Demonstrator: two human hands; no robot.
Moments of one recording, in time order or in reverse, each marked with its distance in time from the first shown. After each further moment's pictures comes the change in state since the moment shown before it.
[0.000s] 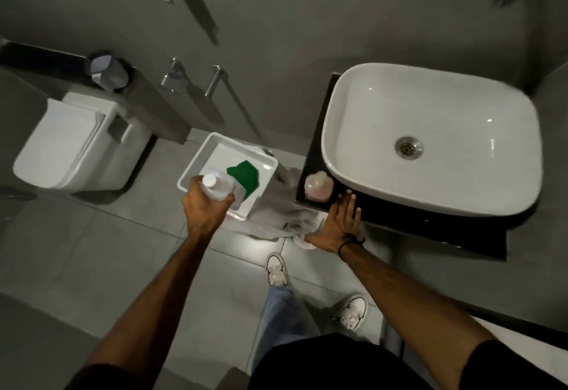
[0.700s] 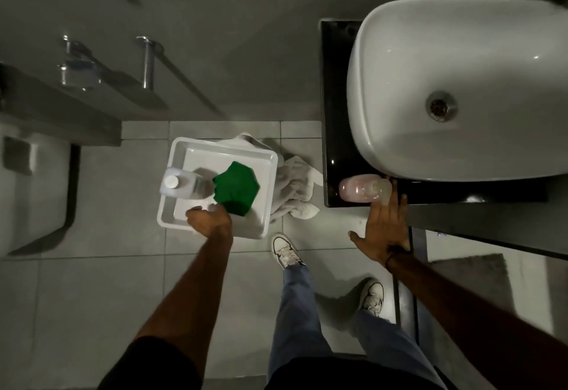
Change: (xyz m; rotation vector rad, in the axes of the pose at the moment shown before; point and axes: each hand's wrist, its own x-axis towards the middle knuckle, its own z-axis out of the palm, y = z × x) left_hand 0.147 -0.089 0.110 -0.140 -0.121 -0.610; right_hand 0.025 -0.029 0.034 -0.327 -0.019 0.304
